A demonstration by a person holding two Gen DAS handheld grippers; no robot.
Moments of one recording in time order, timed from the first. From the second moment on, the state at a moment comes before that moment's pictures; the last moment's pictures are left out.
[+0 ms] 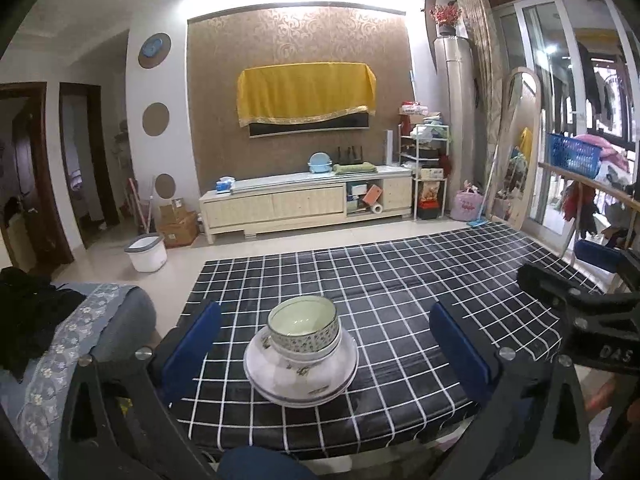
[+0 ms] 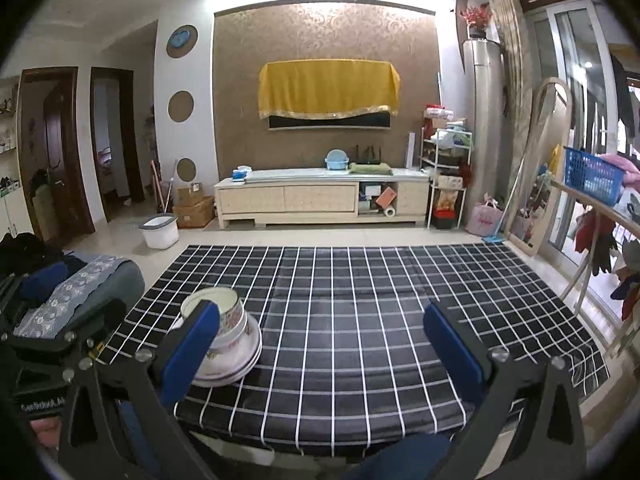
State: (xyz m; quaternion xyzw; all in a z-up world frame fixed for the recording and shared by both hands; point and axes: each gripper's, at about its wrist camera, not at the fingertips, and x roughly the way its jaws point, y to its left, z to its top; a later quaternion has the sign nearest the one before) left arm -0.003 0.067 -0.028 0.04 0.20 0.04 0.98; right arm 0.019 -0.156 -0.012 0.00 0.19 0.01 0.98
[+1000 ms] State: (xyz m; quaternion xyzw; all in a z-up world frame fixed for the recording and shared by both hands) left arm -0.022 0.068 -0.033 0.00 0.21 0.03 0.98; right arm 0.000 -0.134 -0.020 -0.05 0.18 0.00 0.98
